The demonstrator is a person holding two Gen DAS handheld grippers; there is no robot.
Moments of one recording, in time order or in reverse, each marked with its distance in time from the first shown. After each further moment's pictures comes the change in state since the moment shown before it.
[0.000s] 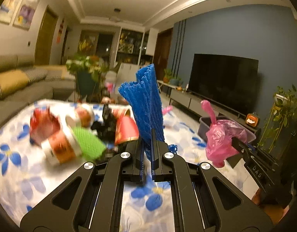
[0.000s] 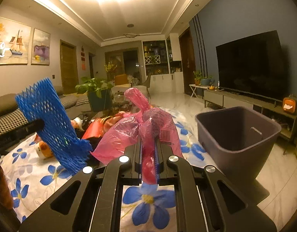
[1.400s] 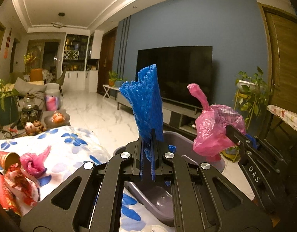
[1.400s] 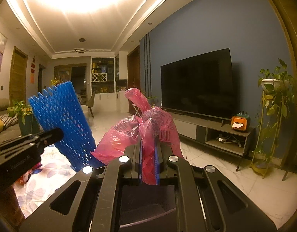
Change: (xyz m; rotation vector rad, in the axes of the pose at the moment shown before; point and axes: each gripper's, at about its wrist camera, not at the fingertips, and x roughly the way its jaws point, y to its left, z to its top) left arm 0.194 -0.214 0.044 0.144 -0.001 -0.376; right arm 0.028 -0.173 0.055 0.003 -0.140 -0.419
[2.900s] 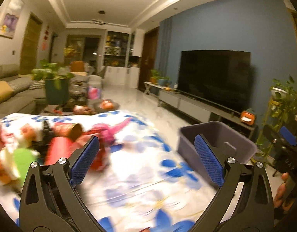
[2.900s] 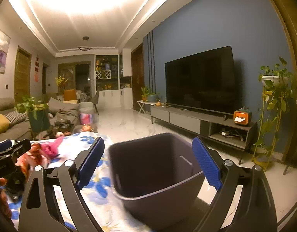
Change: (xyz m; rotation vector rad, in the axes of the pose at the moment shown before) left arm -0.118 0.077 -0.042 -0.102 -0.008 0.328; right arm -0.062 0.039 -0.011 0.012 0.023 0.035
